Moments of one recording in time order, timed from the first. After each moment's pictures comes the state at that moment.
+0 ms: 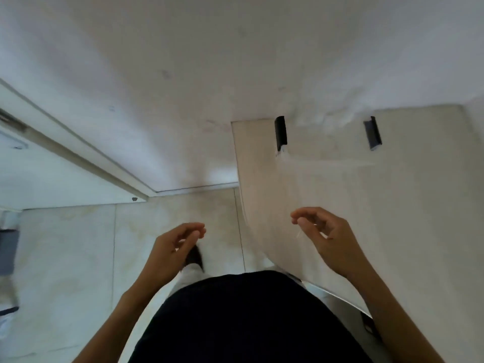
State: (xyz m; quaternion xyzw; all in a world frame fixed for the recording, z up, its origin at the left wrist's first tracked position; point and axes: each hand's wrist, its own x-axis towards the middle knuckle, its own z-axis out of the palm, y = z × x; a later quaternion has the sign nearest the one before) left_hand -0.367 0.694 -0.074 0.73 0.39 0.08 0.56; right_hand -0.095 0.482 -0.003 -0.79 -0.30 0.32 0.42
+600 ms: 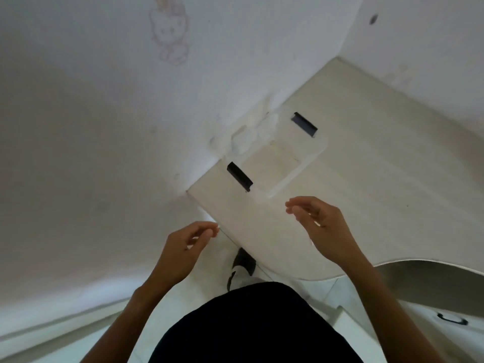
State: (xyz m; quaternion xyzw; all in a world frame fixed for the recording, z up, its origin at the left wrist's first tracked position) left_hand -0.190 0.866 -0.039 0.83 0.08 -0.08 0.54; right_hand -0.105 0.562 0.007 -0.83 -0.05 0.12 0.54
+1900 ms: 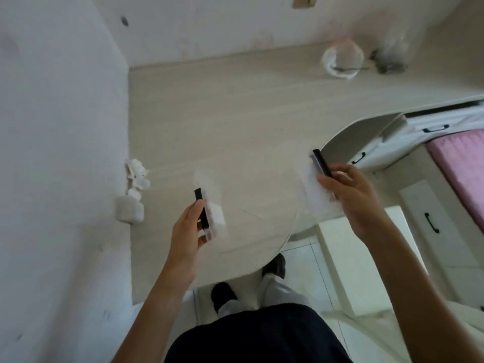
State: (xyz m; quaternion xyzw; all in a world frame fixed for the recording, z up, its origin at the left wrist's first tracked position) left_hand -0.024 0.748 -0.020 0.66 0.07 -0.39 0.63; right_hand -0.217 0.483 0.031 -0.56 0.43 -0.21 0.68
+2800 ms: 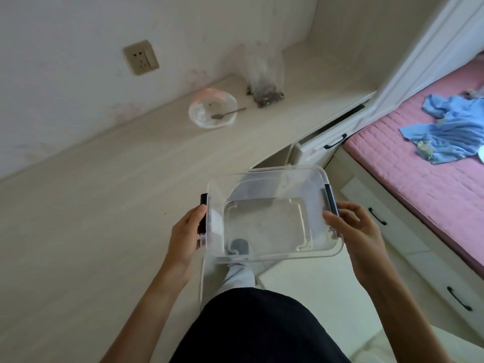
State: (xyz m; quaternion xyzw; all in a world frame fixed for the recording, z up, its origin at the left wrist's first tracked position) left_hand -0.087 0.327 -0.010 0.71 -0.13 -0.46 0.51; right_hand -0.389 0.209 0.005 -0.42 0.54 -0.38 0.62
